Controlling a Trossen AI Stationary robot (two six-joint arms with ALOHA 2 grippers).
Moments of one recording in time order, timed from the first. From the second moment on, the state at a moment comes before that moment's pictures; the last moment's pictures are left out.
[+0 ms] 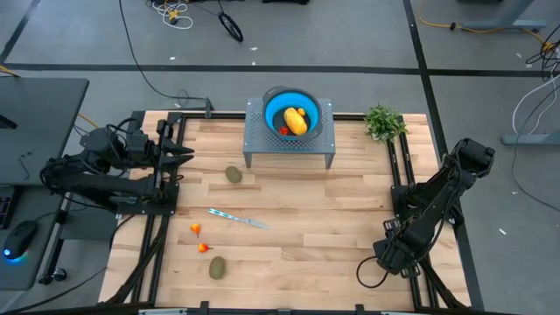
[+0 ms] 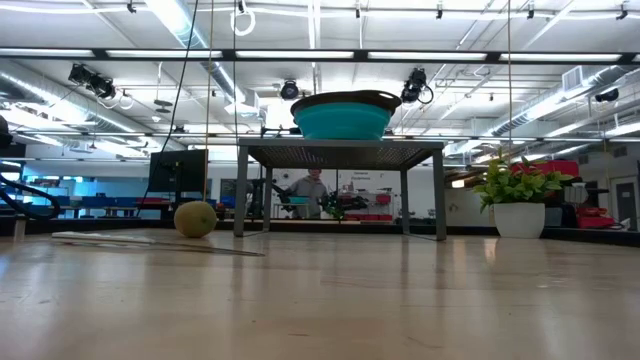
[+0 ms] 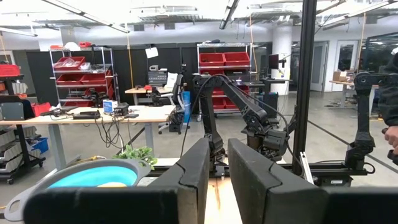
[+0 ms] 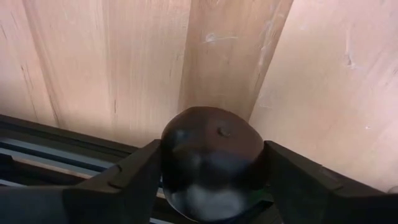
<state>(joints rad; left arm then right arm) 0.00 0.39 0.78 -0.22 -0.05 0.02 0.96 1.40 0.69 -0.88 -0.27 0.77</state>
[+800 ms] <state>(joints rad) 0.00 0.39 0.78 -0.22 -0.05 0.02 0.93 1.39 0.78 -0.93 -0.23 0.70</state>
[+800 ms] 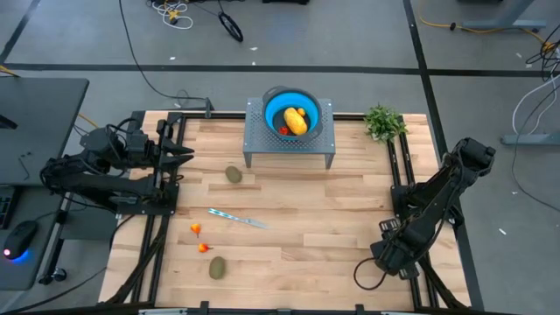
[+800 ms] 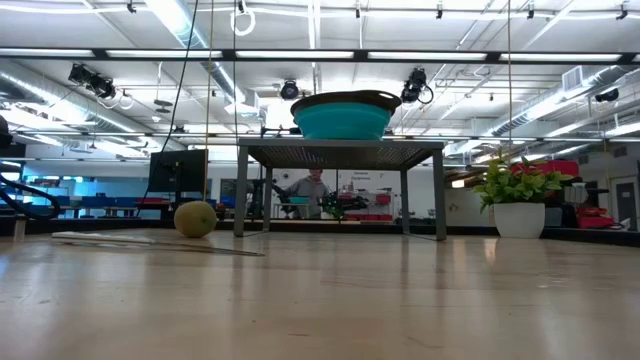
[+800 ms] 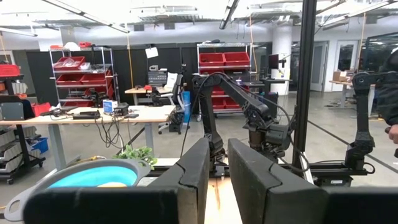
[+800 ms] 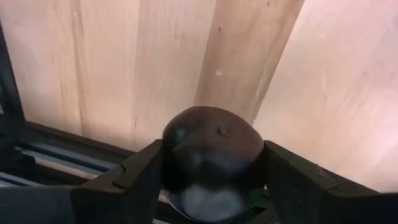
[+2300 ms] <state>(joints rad) 0.00 0.39 0.78 -0.22 -0.05 0.02 0.58 1.37 0.95 -0.86 -0.05 0.14</state>
